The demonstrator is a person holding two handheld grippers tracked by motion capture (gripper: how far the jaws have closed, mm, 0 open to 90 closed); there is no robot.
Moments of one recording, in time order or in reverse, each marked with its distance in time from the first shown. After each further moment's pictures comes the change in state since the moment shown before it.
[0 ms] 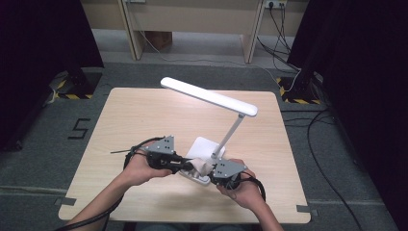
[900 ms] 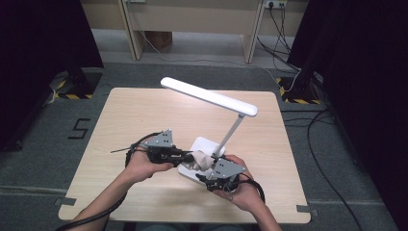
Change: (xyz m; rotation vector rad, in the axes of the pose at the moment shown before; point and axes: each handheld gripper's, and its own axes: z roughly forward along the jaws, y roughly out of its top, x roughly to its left) left arm 0.007 0.004 0.002 -0.063 0.061 -0.037; right arm 0.006 0.001 0.005 -0.018 -0.068 0.010
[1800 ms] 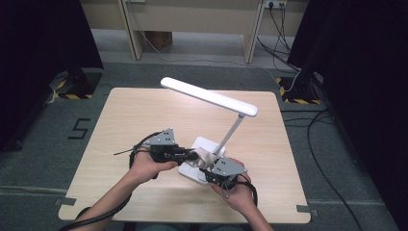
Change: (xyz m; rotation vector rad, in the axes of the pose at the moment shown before) left arm -0.001 0.001 0.007 -0.053 0.026 -0.060; right arm 0.003 -0.001 0.004 -0.062 -0.114 0.149
